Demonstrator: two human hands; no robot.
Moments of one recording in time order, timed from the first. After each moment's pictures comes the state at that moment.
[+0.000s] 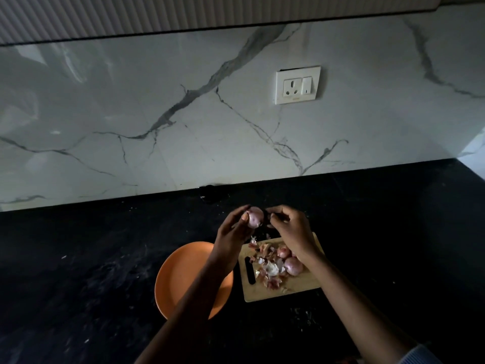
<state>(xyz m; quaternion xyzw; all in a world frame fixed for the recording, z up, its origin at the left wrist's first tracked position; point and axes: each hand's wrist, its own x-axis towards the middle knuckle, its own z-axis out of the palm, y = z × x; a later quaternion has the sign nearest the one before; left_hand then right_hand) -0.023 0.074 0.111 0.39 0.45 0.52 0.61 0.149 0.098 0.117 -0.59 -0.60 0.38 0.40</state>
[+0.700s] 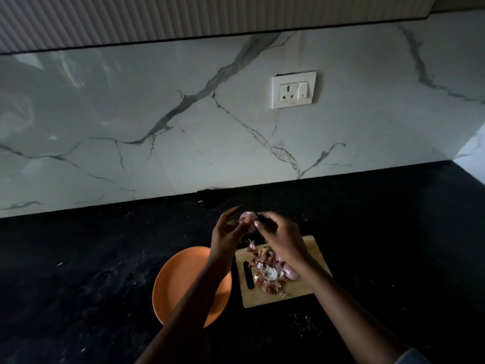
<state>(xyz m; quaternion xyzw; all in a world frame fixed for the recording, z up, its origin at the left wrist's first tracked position) -0.025 0.082 0.112 0.38 0.47 0.55 0.57 0.136 0.094 0.114 -0.57 -0.66 0.32 0.36</state>
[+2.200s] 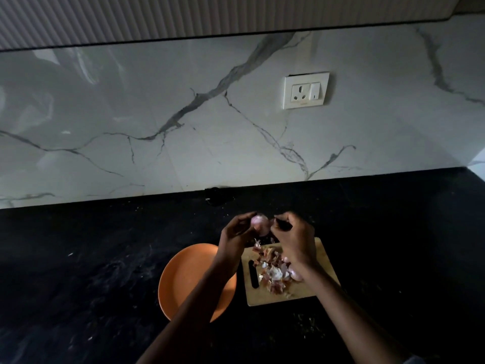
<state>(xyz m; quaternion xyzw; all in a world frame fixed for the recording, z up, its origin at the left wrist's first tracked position) -0.023 0.074 0.108 0.40 0.45 0.55 0.58 0.134 0.085 0.115 -0.63 -0.59 0.29 0.42</state>
